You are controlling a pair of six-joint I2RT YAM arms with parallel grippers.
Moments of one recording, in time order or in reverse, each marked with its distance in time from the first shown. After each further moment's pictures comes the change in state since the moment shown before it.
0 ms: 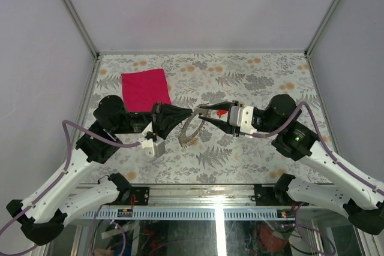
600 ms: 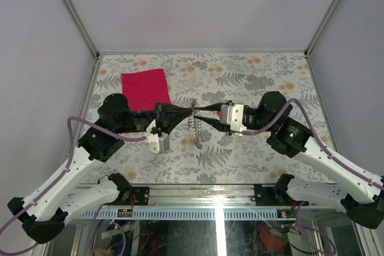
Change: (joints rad) left arm 0.000 0.023 0.006 -0.050 -0.036 -0.018; right arm 0.036 0.066 0.051 -0.035 0.026 -0.020
